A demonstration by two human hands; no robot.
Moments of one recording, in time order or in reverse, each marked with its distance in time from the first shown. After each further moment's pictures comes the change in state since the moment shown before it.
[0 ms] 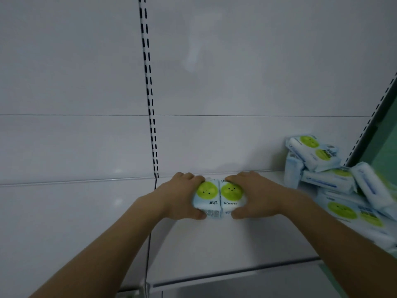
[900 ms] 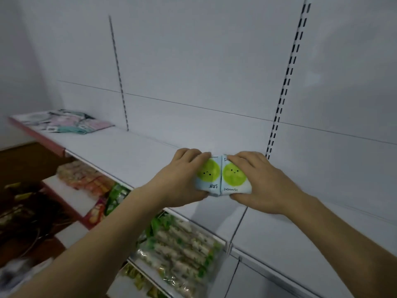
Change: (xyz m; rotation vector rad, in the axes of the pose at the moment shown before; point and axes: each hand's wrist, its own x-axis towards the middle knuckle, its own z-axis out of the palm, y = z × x) left_hand -0.220 -0.017 -0.057 0.156 0.473 -0.555; right_hand 0.045 -0.178 -0.001 0.001 0.351 -0.834
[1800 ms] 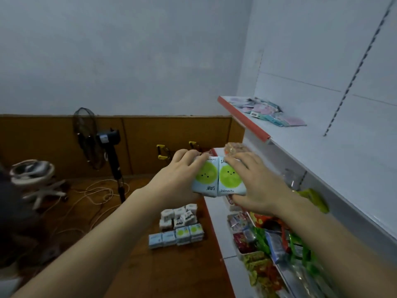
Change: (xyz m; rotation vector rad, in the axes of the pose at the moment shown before) left_hand -0.390 -0.230 -0.175 0.329 -0.027 -0.805; right_hand 0.192 -0.456 0.140 0.232 -0.115 -0.716
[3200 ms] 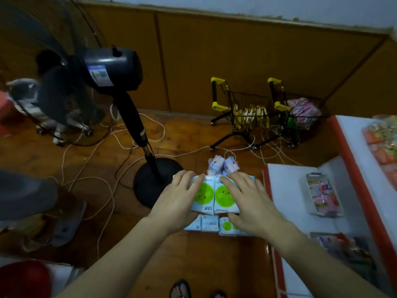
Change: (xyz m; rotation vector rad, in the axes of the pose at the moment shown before) left_hand 0.183 -0.529 0.404 -0.126 -0.300 -0.396; right_hand 0.479 0.023 0.558 0.182 -0.456 -0.200
